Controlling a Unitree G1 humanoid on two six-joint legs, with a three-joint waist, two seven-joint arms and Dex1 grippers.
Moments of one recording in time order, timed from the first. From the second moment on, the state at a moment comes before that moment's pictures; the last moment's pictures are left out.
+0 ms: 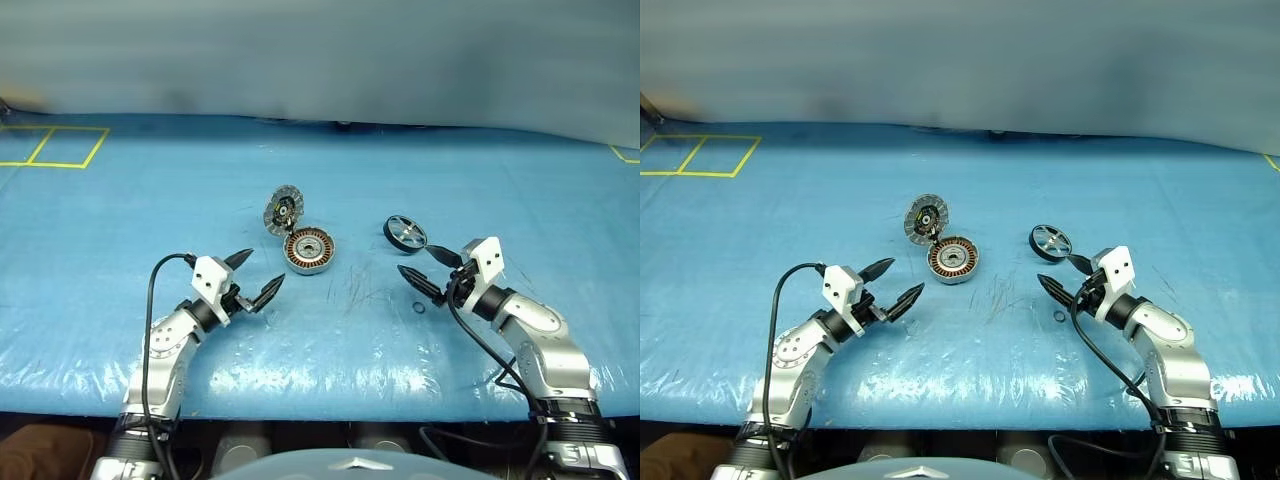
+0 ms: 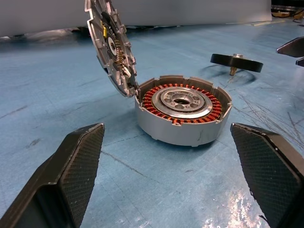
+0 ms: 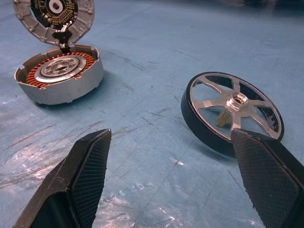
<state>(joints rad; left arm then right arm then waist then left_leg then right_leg) 0.00 0.31 -0.02 0.03 -0.26 -0.07 -0.69 -0.06 -0.49 -0.16 0.03 0.36 0.22 0.79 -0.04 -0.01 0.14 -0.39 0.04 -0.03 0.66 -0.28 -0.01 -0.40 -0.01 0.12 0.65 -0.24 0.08</state>
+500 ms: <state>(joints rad) 0.00 0.32 -0.03 0.03 -0.26 -0.07 -0.70 -0.08 -0.49 -0.14 0.03 0.36 0.22 0.79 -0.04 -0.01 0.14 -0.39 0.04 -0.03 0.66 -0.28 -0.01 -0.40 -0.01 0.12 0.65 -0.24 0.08</state>
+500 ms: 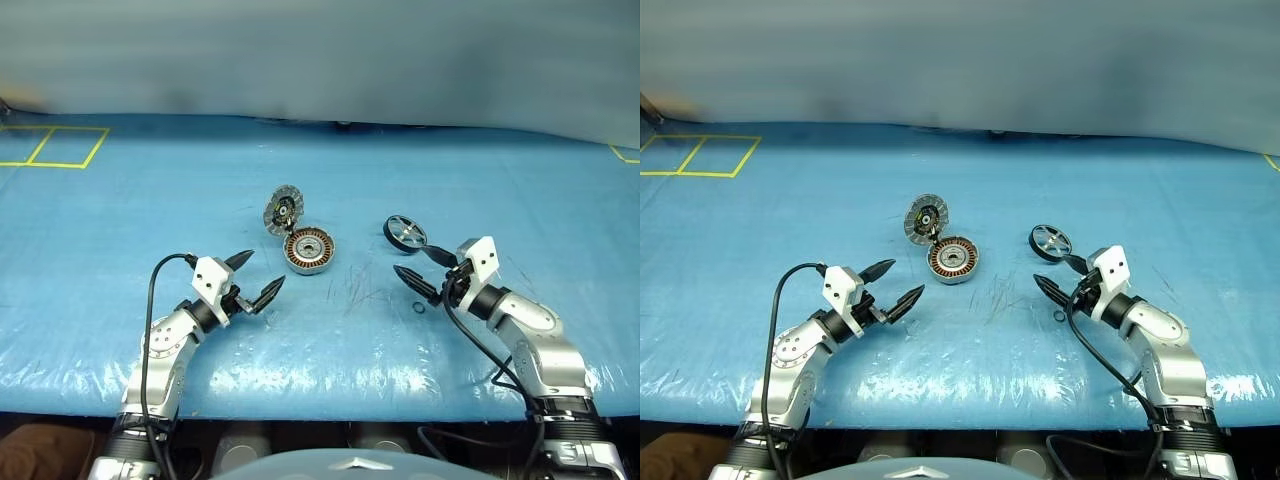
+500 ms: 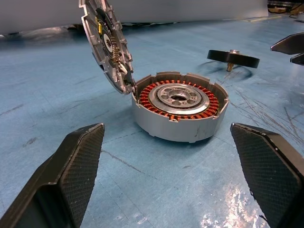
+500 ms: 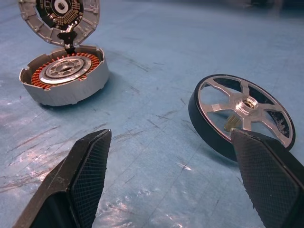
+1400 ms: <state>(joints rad) -0.80 0.65 -0.59 0.05 0.33 -0.03 -1.16 -0.14 -0.50 -0.11 0.08 0.35 0.22 0.80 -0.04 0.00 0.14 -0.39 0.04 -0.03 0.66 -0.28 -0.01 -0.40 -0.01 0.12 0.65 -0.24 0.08</state>
